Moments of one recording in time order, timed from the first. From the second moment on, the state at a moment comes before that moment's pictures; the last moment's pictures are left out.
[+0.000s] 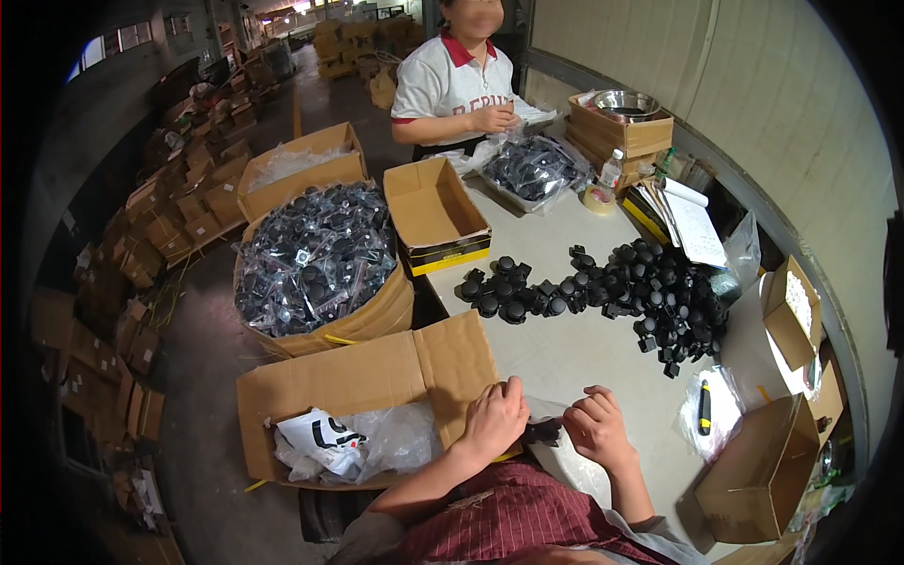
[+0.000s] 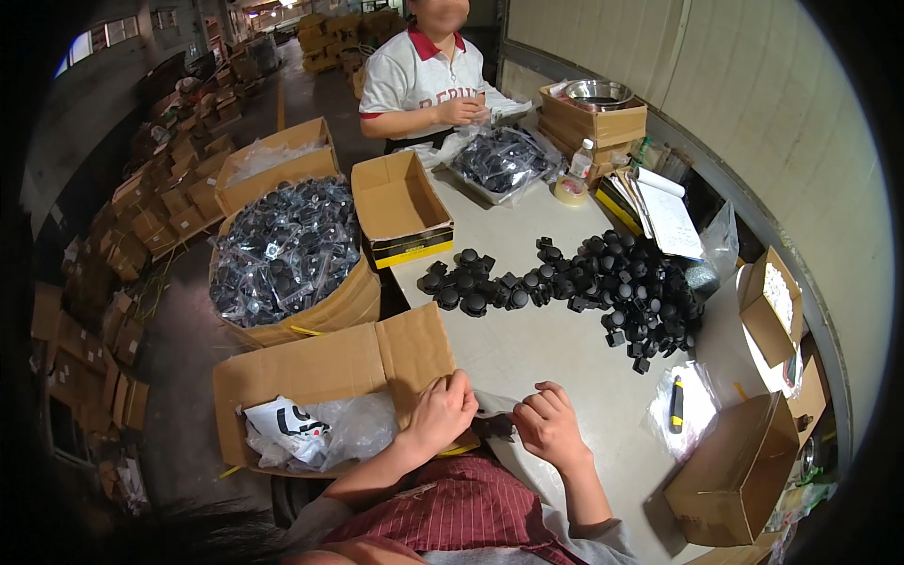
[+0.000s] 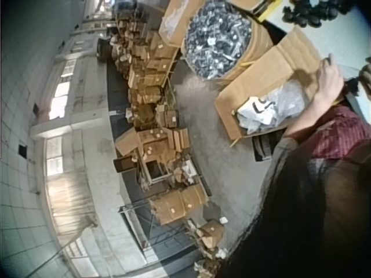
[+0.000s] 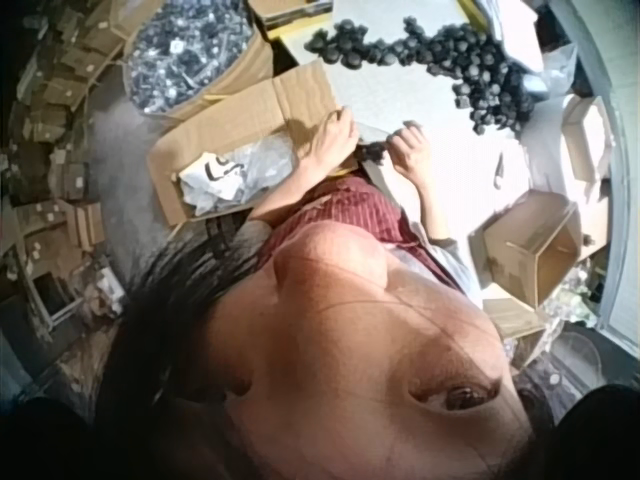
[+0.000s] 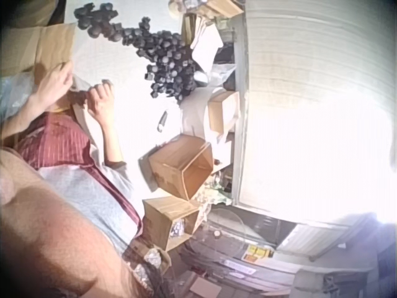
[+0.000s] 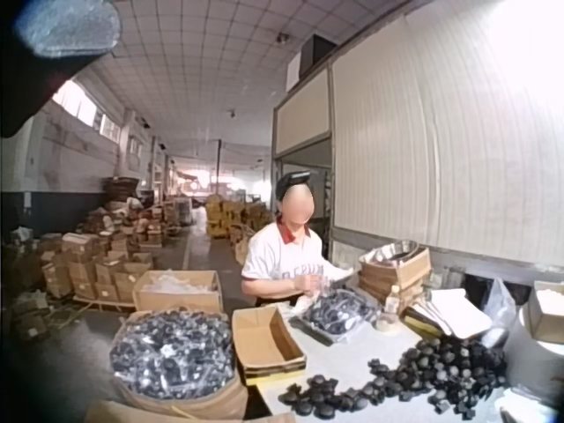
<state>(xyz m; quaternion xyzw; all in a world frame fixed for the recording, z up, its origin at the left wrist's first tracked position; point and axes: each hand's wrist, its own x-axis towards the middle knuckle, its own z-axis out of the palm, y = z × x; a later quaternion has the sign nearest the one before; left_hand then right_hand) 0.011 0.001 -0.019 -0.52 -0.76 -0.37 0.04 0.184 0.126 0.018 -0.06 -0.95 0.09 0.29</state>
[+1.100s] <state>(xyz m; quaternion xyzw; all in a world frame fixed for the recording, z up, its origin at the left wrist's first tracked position) 0.027 -0.006 -0.037 -0.50 -0.60 -0.61 -0.17 0.184 0.115 0.008 -0.10 -0.93 0.22 0.29</state>
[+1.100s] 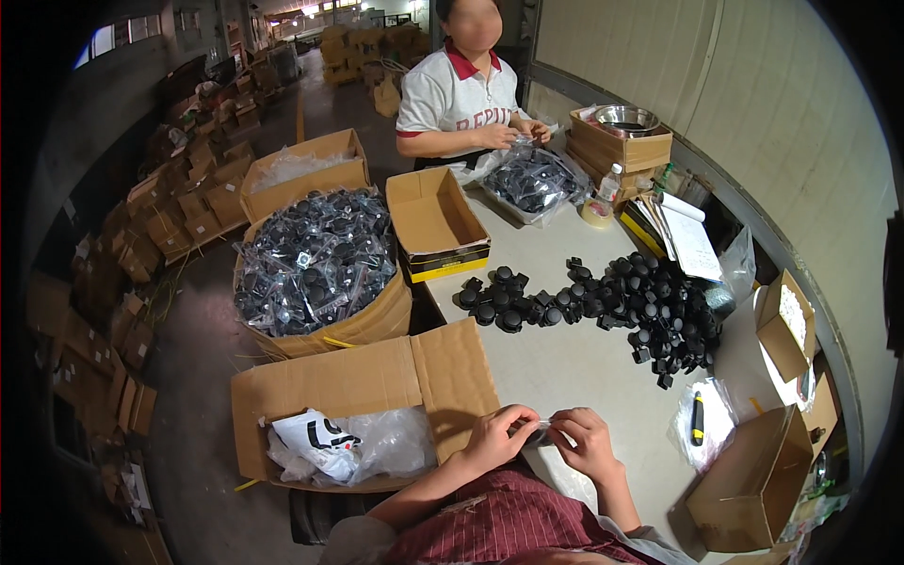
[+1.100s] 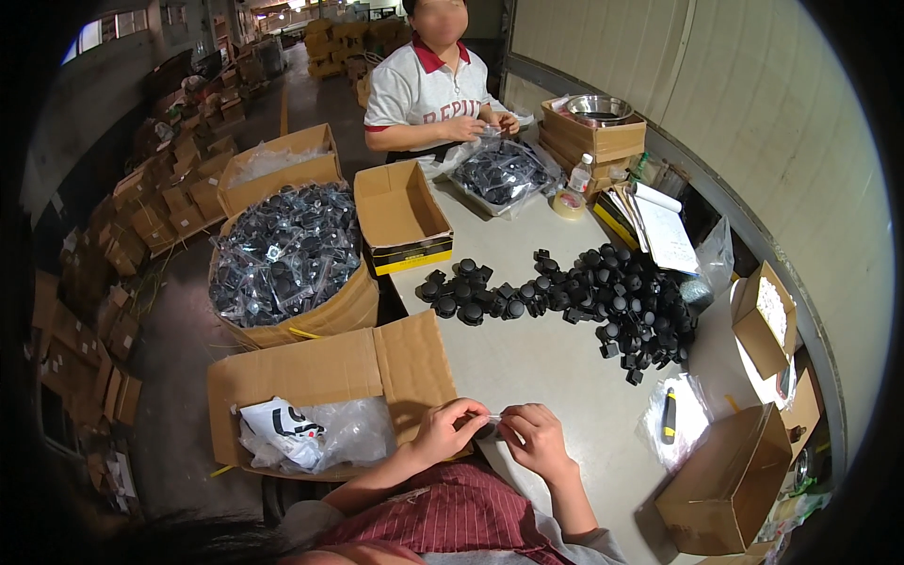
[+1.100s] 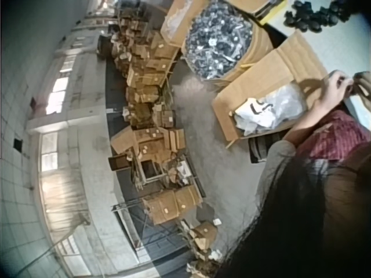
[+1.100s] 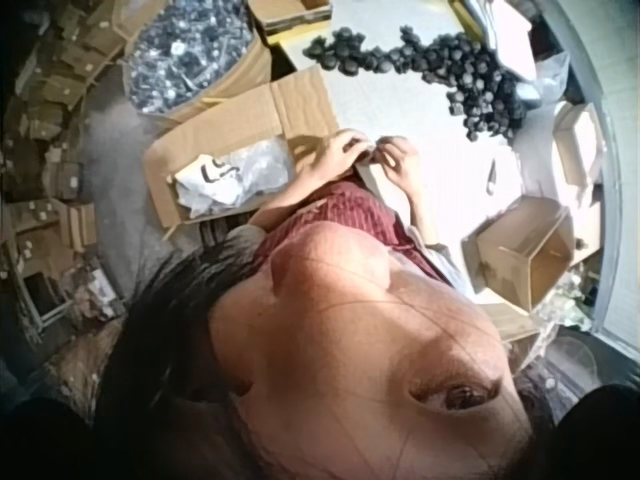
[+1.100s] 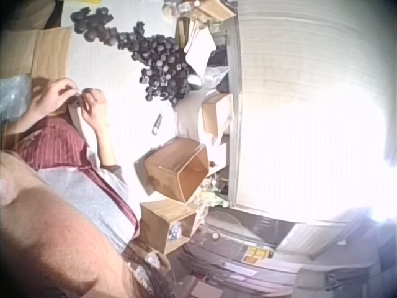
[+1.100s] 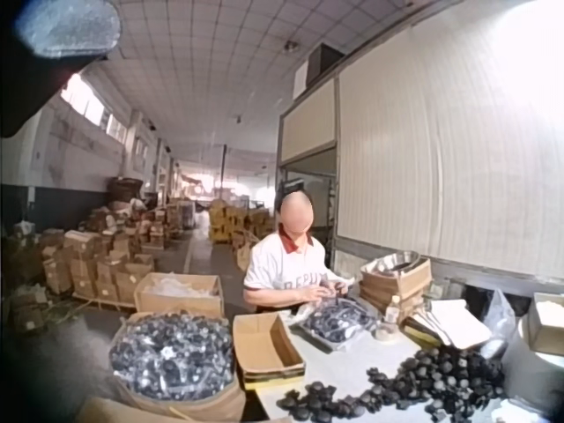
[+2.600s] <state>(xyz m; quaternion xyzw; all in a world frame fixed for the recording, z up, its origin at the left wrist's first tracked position) 0.009 -0.011 -0.044 -0.49 -0.65 -0.57 -0.09 0.202 0.125 0.004 -0.10 -0.94 0.31 0.15</state>
